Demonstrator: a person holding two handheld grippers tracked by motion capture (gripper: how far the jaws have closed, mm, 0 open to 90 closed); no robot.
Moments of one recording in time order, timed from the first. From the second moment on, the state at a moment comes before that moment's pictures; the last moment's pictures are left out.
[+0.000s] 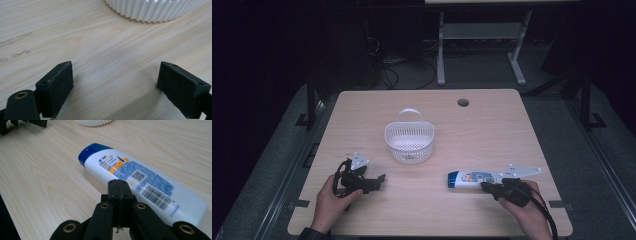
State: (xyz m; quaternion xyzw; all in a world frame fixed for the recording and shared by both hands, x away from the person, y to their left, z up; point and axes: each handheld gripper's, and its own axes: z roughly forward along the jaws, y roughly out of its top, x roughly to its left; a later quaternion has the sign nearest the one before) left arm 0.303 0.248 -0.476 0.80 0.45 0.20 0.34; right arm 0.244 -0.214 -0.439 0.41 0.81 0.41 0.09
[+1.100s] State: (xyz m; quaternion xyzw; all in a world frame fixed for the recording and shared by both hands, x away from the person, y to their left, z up) left arm 0.303 0.248 -0.476 0.80 0.45 0.20 0.34; right arm 0.268 -0.141 -0.450 0.35 0.84 0.40 0.06
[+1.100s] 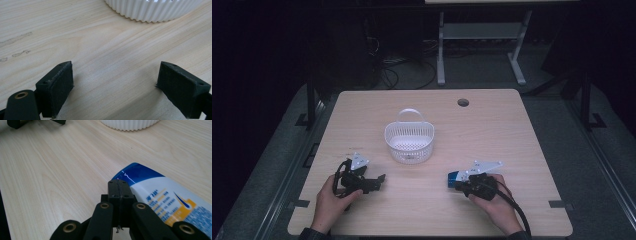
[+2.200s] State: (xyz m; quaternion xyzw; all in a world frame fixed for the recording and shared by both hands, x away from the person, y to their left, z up) left arm 0.303 0.248 -0.476 0.80 0.45 0.20 0.34; right arm 0.301 -0.137 -0.450 0.39 0.84 0.38 0.07
